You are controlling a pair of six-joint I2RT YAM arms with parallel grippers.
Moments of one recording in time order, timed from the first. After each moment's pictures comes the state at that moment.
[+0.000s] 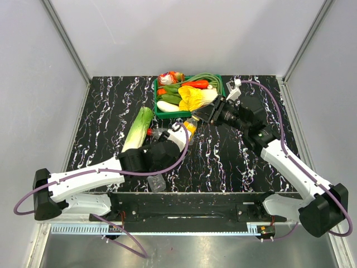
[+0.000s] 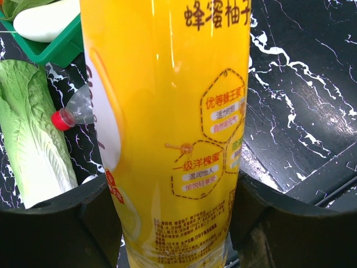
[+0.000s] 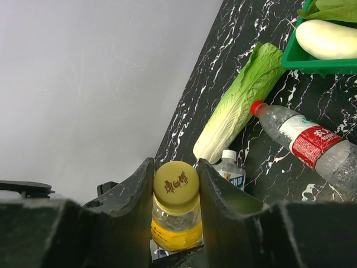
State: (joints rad) left arm -1.19 1.15 1.01 -0.56 -0.53 -0.22; right arm 0.51 1.16 1.00 0.06 -0.41 0.88
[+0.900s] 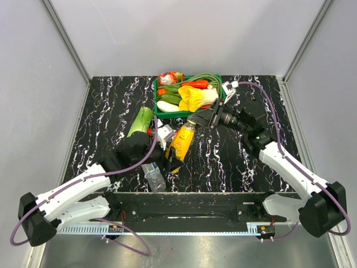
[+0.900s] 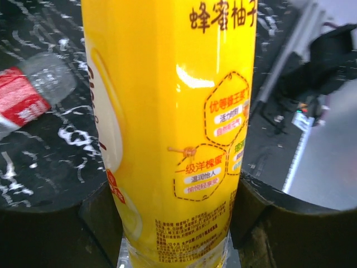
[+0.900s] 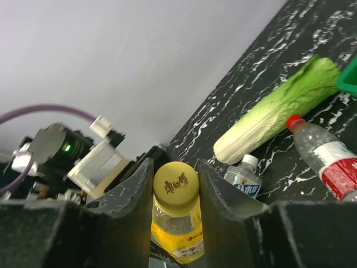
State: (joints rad) left arm -0.87 0.94 0.76 -0.27 0.22 -0.24; right arm 0.51 1.16 0.91 0.30 -0.59 0.83
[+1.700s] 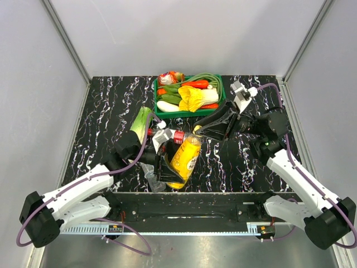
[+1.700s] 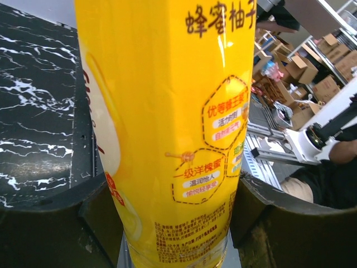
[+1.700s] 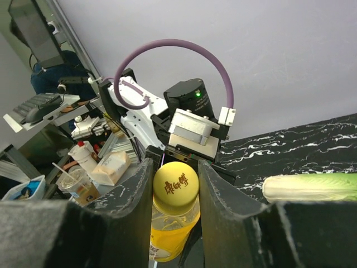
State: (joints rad) left arm -0.78 0.93 0.63 0.33 1.05 -0.58; right arm 0.51 1.04 0.91 0.70 -0.99 0.84
